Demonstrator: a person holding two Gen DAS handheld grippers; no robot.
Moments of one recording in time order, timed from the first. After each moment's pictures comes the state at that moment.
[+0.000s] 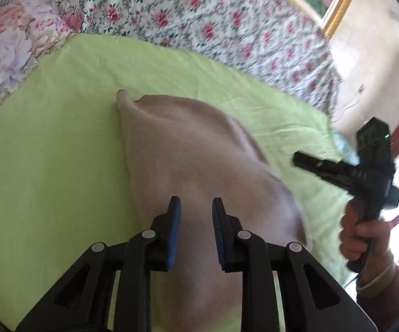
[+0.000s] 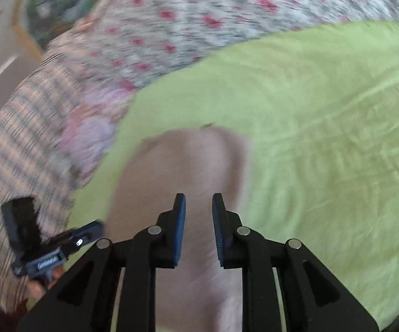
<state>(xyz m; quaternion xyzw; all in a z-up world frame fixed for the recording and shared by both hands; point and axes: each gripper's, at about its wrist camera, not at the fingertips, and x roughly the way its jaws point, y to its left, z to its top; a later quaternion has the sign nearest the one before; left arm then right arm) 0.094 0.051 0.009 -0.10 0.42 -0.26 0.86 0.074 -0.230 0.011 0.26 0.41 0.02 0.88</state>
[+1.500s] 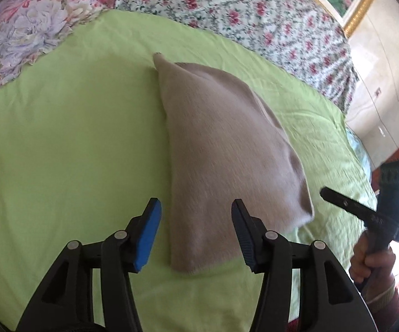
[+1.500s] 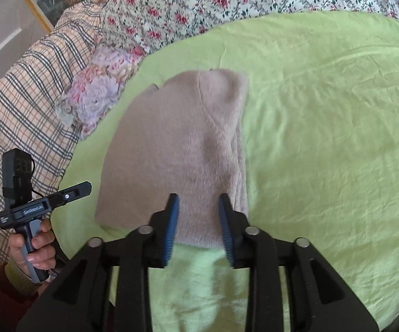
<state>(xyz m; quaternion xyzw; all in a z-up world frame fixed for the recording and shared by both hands) 0.052 0.083 -0.006 -0.11 0.47 -0.20 0.85 -0.011 -0.196 0.007 0.23 0.44 -0.02 0.87</state>
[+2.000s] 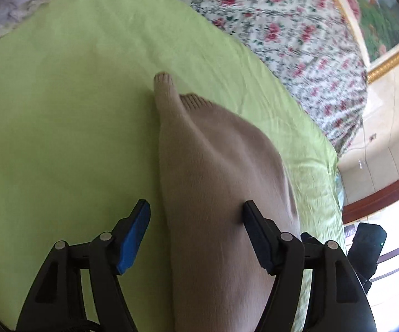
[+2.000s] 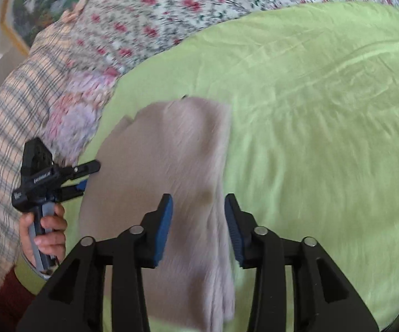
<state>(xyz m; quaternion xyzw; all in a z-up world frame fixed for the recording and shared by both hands) 0.236 0.088 -0.037 -0.23 0.51 -0.23 0.80 0.074 -0.255 -0.022 0.29 0.44 -0.05 0.85</state>
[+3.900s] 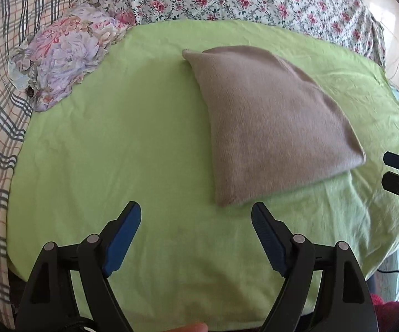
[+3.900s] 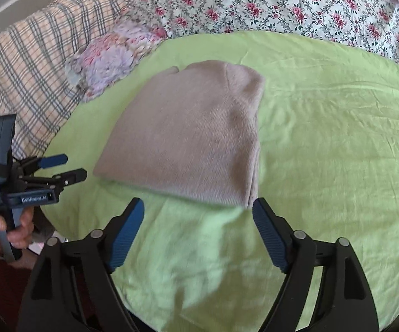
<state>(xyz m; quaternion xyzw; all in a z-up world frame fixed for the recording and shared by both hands) -0.017 0.063 -0.018 0.06 0.45 -0.07 0.89 -0.057 -0.125 0.013 0.10 0.46 -0.01 0.88</state>
